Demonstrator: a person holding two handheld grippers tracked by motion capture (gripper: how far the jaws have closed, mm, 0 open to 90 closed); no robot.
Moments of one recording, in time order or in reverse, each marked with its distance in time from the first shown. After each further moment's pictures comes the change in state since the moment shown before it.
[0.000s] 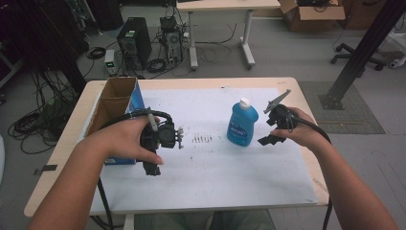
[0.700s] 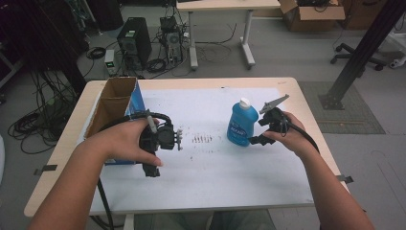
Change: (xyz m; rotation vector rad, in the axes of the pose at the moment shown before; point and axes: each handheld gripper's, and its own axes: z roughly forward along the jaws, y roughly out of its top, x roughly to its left) left arm -0.001 -0.003 0.005 -0.004 -0.003 -0.002; right arm 0.005 -0.001 0.024 -0.181 0.008 0.054
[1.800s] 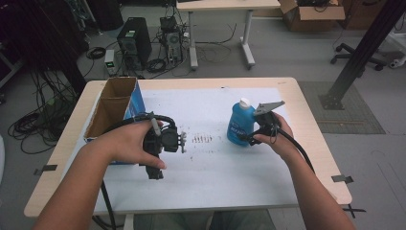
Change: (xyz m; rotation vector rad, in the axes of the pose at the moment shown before) left arm -0.006 0.009 0.000 -0.004 0.002 0.015; right arm 0.011 0.002 0.027 -0.213 -0.055 -0.020
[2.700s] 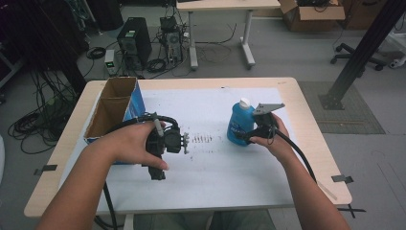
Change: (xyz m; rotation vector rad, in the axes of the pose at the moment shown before) left arm -0.002 0.006 0.001 0.001 -0.005 0.010; right arm 0.003 -0.003 0.008 -0.092 -0.027 0.027
